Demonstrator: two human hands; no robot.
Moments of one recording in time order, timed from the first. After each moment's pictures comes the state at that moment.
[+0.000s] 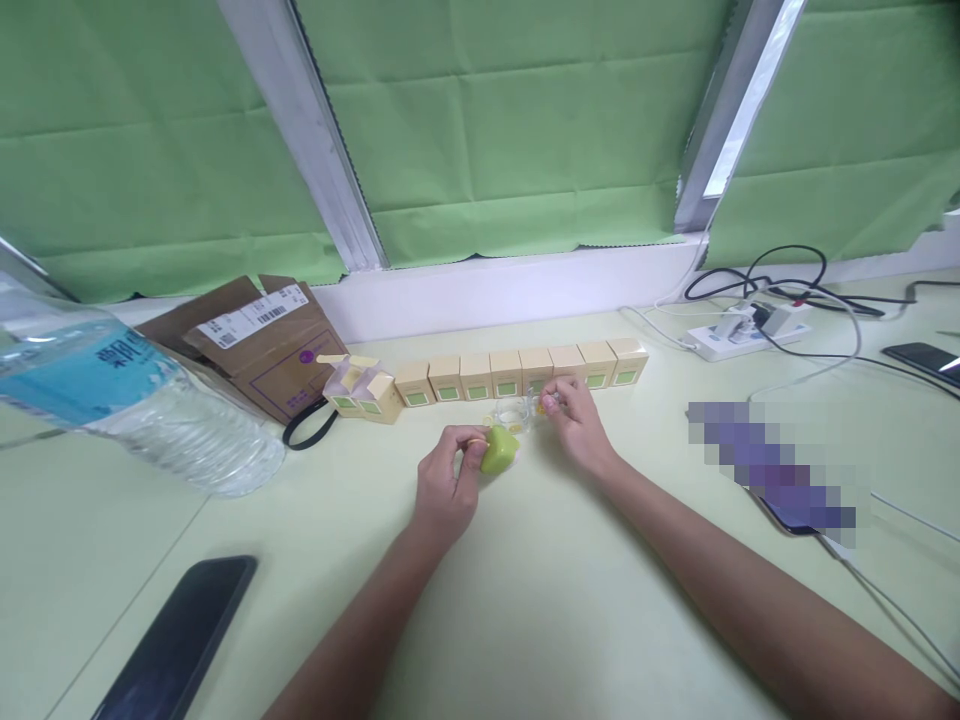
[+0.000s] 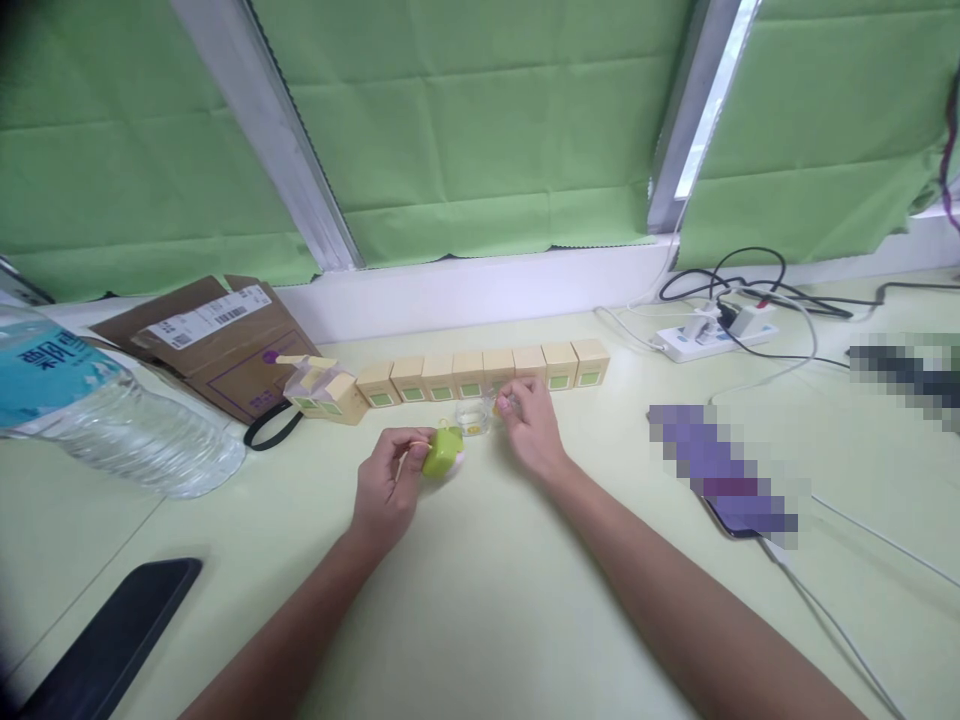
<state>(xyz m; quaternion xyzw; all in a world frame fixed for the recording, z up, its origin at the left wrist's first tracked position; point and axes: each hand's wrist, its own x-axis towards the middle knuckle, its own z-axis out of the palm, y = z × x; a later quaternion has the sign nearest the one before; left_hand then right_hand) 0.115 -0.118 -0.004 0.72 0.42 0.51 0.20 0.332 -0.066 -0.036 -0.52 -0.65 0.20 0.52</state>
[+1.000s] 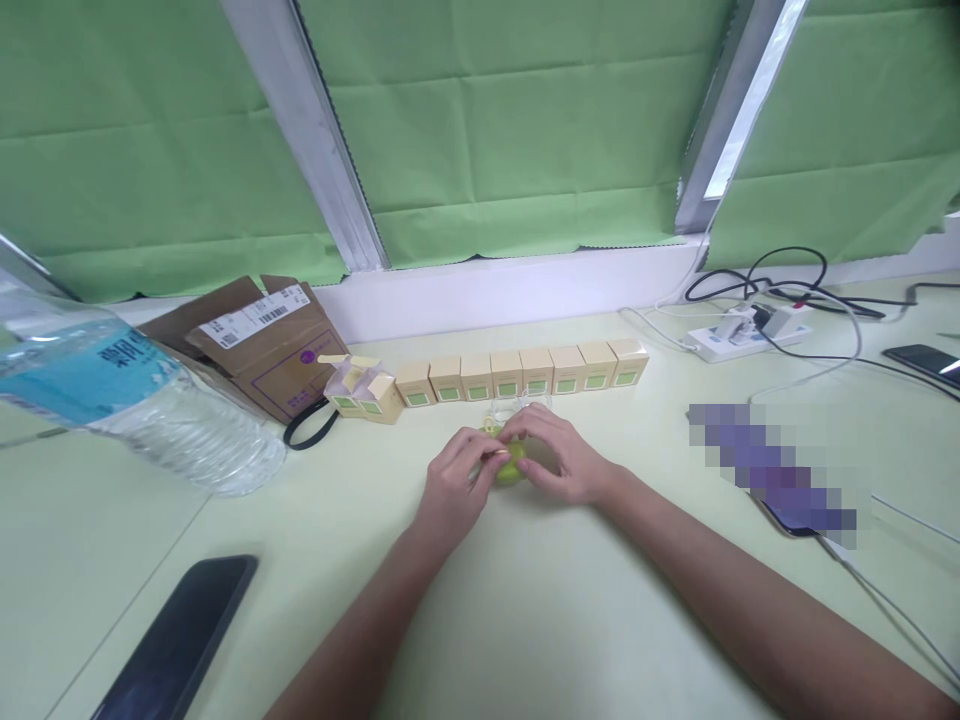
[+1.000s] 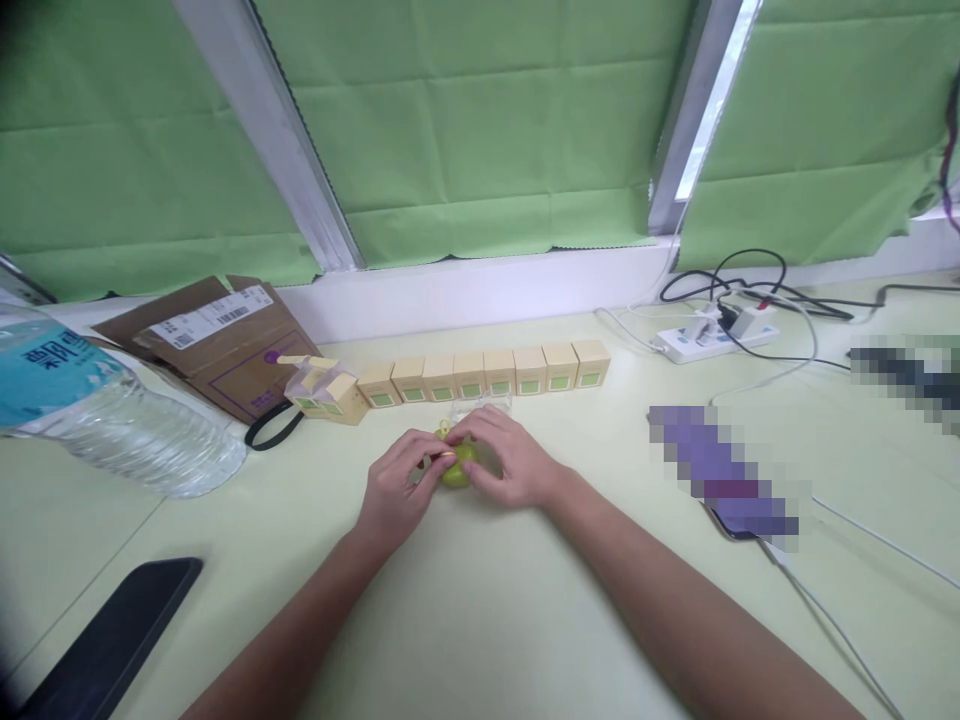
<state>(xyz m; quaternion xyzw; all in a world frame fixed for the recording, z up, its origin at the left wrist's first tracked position) 0.119 -0.113 -0.001 0.81 0.34 0.47 0.10 0.317 -0.098 -0.002 -0.26 -0.84 0.21 0.43</state>
